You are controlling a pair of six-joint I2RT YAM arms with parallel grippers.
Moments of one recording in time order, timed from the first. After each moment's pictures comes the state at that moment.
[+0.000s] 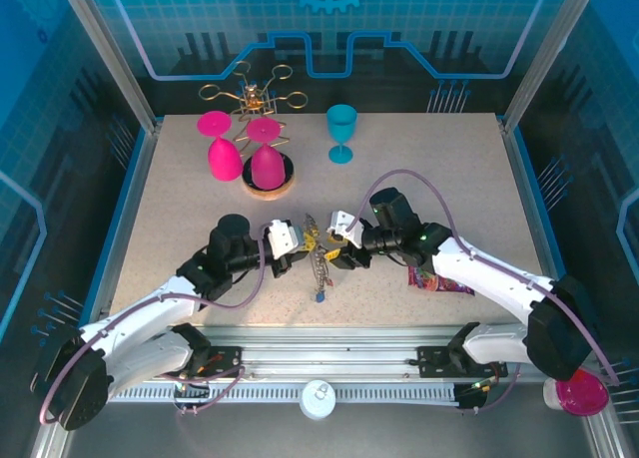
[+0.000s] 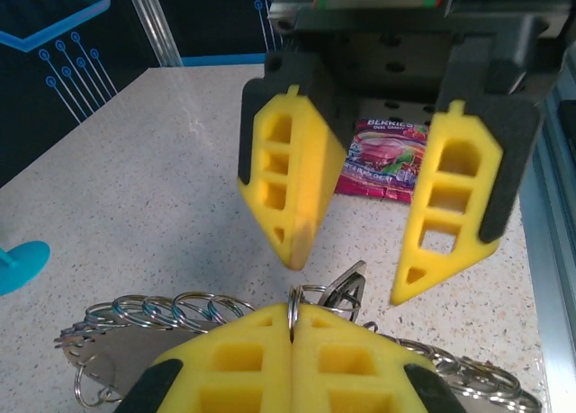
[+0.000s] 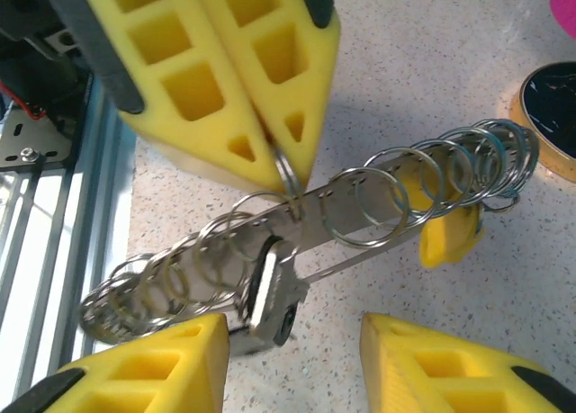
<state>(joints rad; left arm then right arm) -0.59 0.98 0.50 0.18 0.51 0.34 0.69 1.28 0.85 -0.25 -0.55 -0.43</state>
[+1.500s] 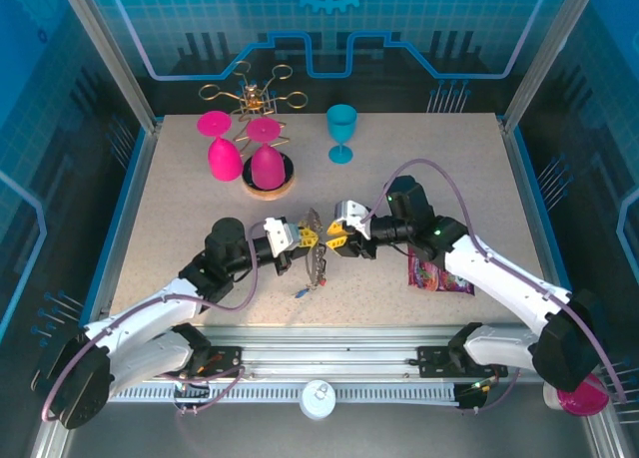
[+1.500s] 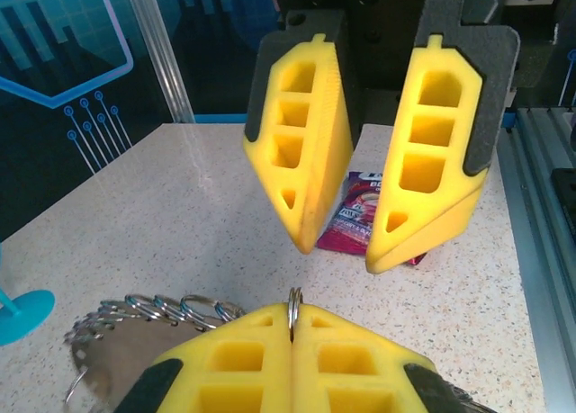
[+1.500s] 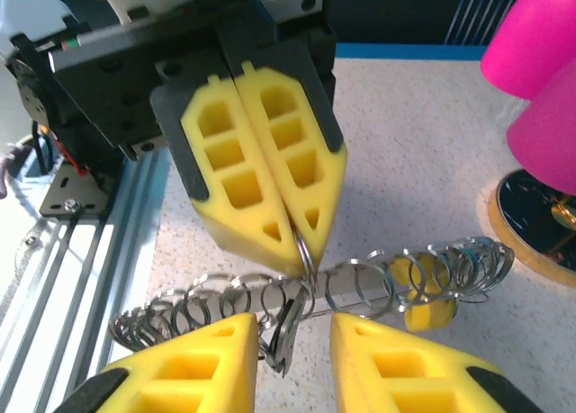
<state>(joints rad) -0.59 0.99 0.45 0.40 0.55 0.25 0.63 1.21 0.90 -0.25 -0.72 -0.48</state>
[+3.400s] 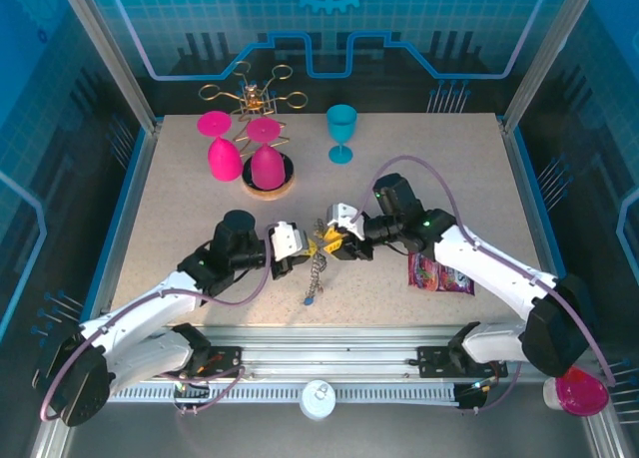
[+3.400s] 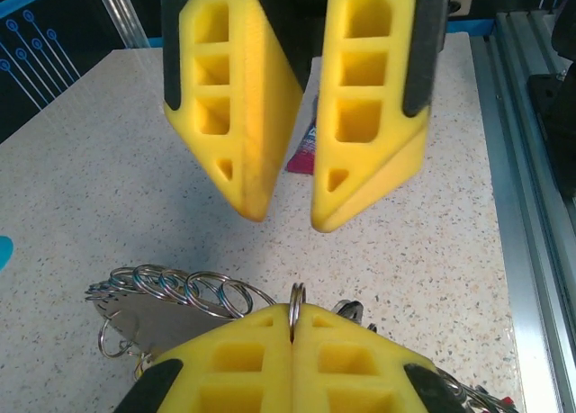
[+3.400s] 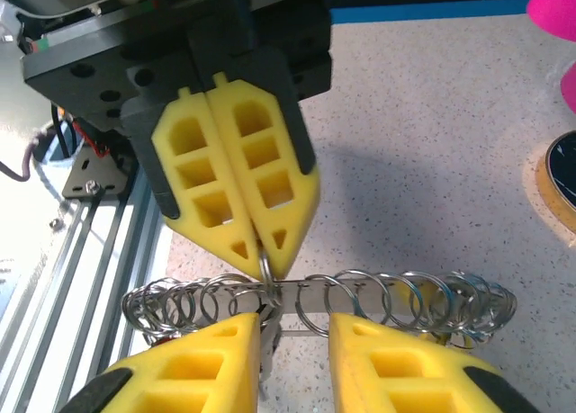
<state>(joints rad) -0.59 1.00 0.52 0.10 0.55 0.38 0.60 1.30 0.91 -0.28 -0.78 -0.48</state>
